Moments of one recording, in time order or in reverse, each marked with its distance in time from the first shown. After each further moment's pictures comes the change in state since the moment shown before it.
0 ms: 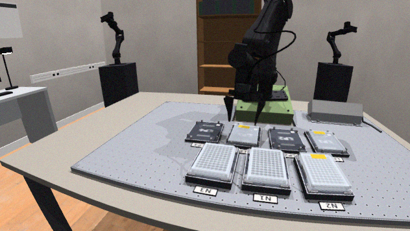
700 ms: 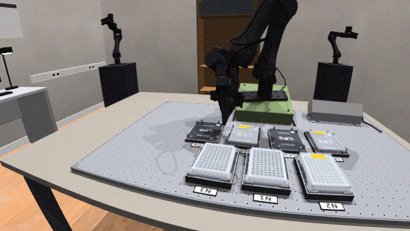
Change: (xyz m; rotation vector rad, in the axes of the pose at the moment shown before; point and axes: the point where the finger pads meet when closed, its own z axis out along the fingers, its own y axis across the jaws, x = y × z) arm -0.027 -0.051 0.012 -0.079 -0.316 -0.025
